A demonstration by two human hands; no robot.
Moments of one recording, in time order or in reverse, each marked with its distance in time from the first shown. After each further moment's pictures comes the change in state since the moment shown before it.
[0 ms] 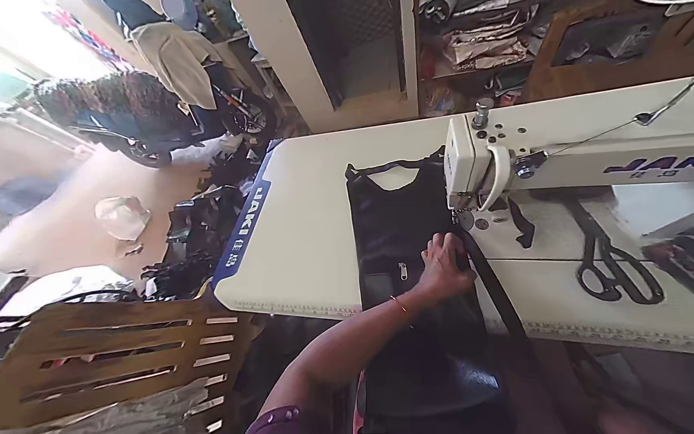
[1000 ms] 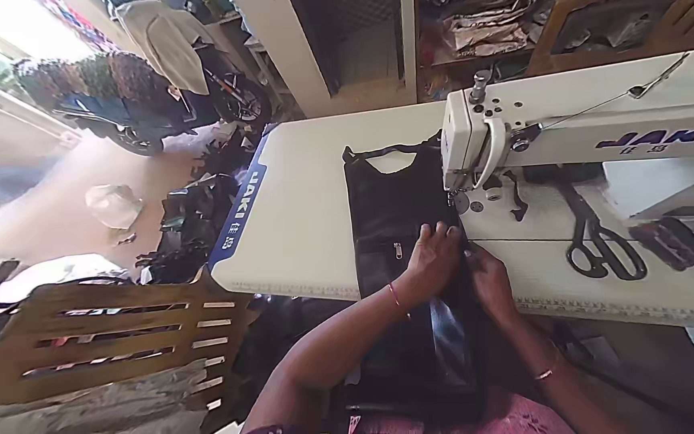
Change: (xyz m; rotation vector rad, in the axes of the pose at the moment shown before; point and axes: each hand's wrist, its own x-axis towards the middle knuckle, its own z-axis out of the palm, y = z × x) left_hand -0.023 0.010 -0.003 0.783 -0.113 0.243; right_hand 0.161 -0.122 -0.029 0.668 0.641 0.080
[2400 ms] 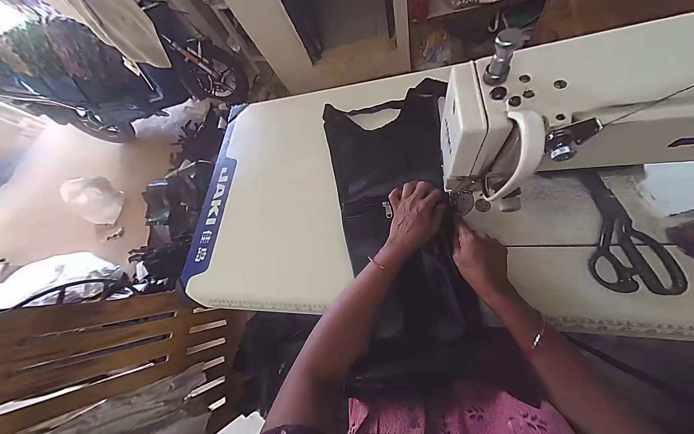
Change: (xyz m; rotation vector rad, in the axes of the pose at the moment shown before) left_hand 0.067 -0.074 0.032 -0.220 0.504 -0.036; right_hand 0.055 -0.035 0.017 -0.697 -0.152 0.000
